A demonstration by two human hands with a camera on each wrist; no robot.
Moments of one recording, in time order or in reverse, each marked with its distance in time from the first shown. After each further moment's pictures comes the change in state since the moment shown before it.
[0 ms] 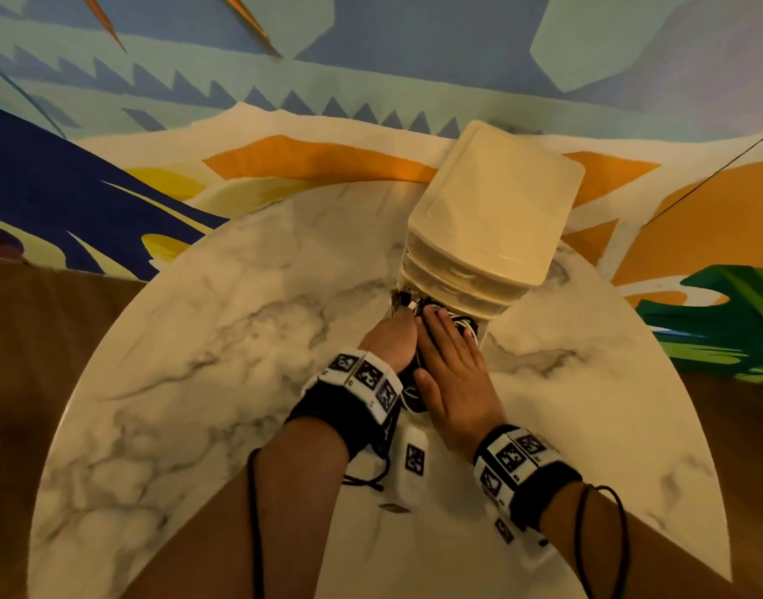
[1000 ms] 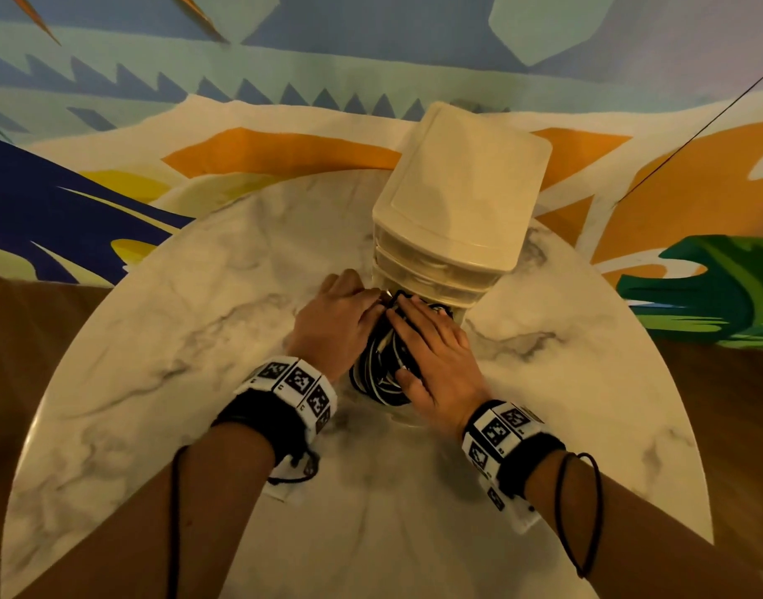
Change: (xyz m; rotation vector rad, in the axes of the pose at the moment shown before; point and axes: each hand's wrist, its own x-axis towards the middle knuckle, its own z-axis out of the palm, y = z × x) left_hand -0.007 -0.036 -0.017 0.142 0.513 0.561; right_hand 0.006 0.019 0.000 -0.017 0.094 -0.086
